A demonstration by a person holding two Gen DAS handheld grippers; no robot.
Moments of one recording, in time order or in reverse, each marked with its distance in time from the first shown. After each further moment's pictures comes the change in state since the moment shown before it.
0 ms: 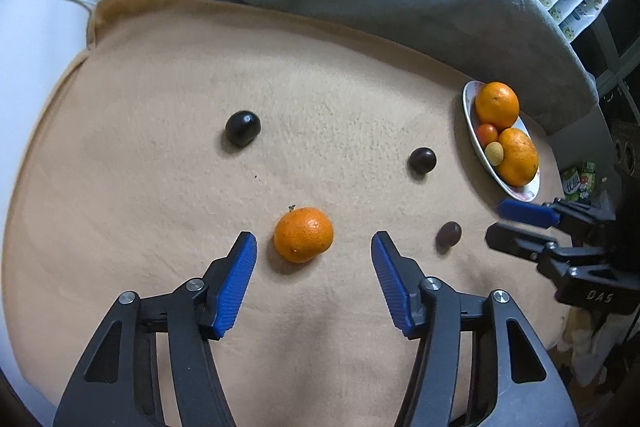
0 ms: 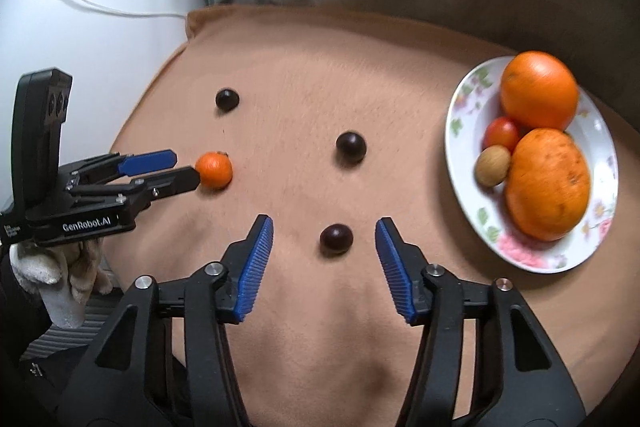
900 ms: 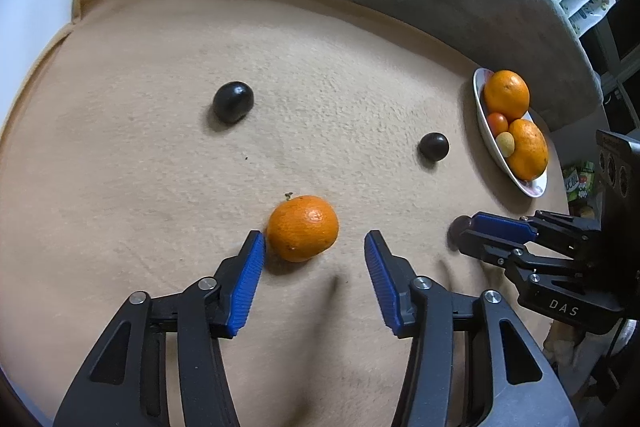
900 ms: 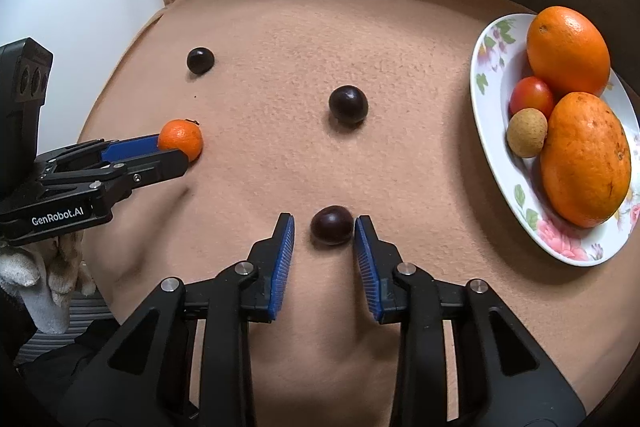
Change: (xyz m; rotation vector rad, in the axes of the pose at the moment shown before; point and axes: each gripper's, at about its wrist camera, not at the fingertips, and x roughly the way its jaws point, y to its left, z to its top) left arm 0.024 0.006 -0.001 -0.014 0.044 -0.032; right arm 0.044 0.001 -0.003 0.009 0.067 -0.050
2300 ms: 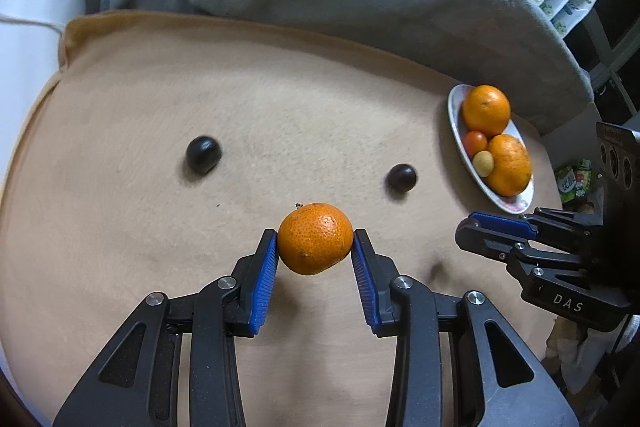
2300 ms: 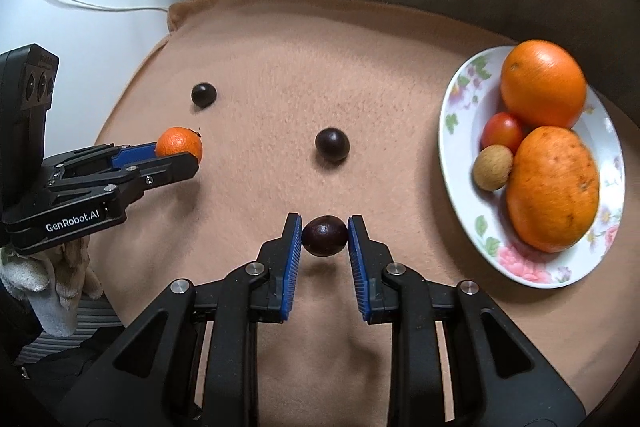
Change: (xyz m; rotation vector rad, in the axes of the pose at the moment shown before) left arm -0.017 -0.028 0.021 0.050 -0.052 0.010; right arm -0.039 -0.020 0.012 -0.014 -0.063 0.032
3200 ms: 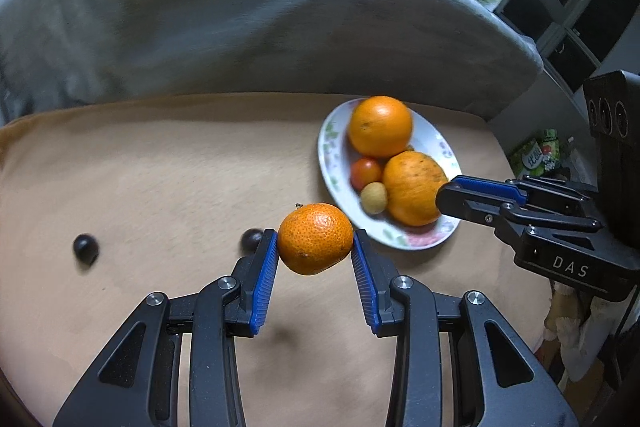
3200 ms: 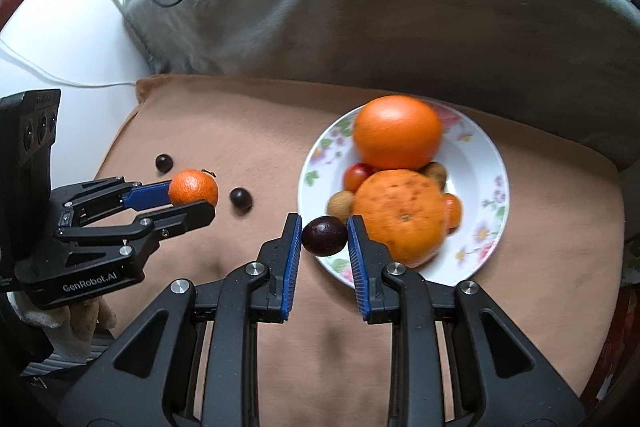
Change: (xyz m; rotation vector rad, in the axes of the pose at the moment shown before) left arm 0.013 -0.112 0.037 0.188 -0.032 -0.090; right arm -0.076 -0.087 0.010 0.104 -0.148 -0.079
